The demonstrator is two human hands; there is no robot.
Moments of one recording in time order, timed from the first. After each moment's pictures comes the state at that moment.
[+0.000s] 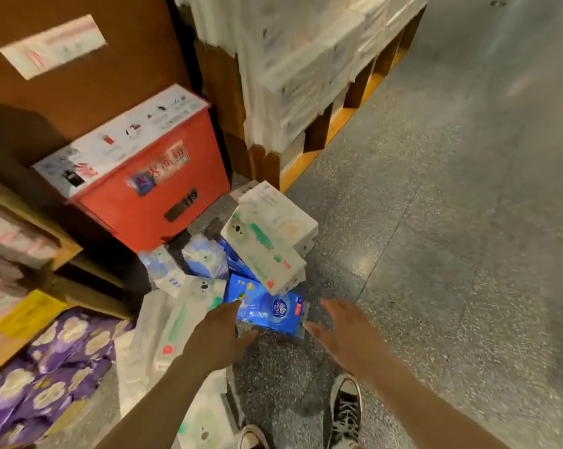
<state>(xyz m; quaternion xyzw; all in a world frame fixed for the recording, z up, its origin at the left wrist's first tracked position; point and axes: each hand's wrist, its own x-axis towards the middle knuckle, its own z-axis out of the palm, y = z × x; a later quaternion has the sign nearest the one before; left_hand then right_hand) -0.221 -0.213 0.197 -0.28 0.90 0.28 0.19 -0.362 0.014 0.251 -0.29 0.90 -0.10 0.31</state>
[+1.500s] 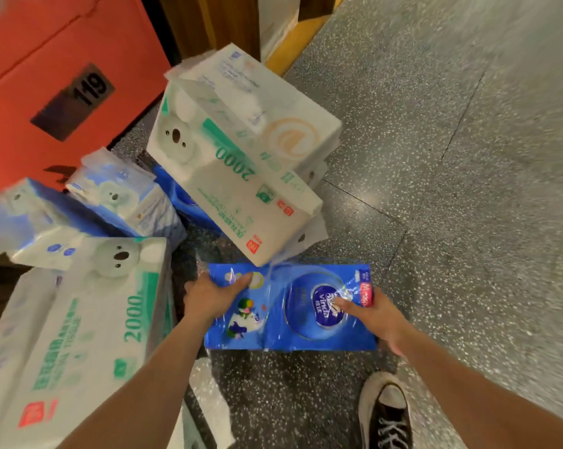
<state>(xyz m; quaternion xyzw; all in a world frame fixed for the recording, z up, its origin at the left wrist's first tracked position) -0.334 -0.286 -0.249 -0.53 0.72 0.41 0.19 -0.462 0.015 -0.244 0.12 0.80 -0.41 0.43</state>
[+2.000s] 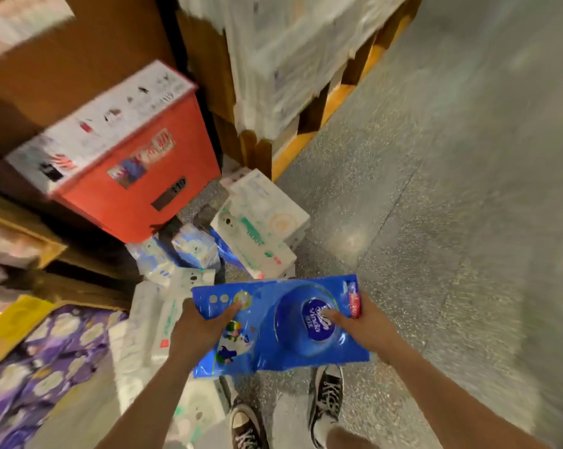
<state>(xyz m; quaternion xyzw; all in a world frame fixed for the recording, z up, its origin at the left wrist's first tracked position) -0.234 -0.241 0.184 -0.51 0.71 0.48 0.09 -0.430 0.044 0.231 -0.03 0.84 -0.36 0.40</state>
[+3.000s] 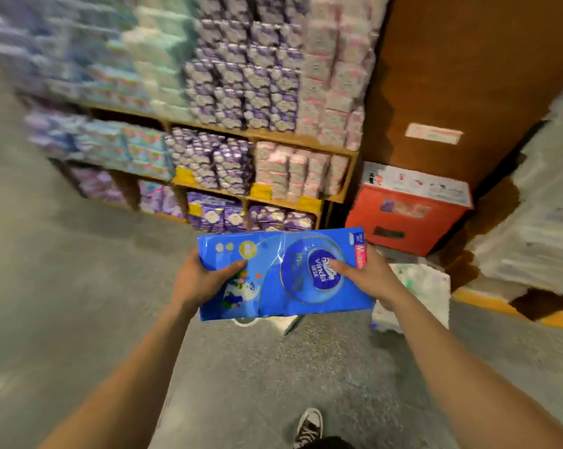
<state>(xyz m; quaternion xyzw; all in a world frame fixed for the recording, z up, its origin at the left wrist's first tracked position) 0.104 0.137 0.596 -0.77 0.38 0.36 -0.37 -0.225 0.049 0.592 -0.62 0.56 -0.25 0.49</state>
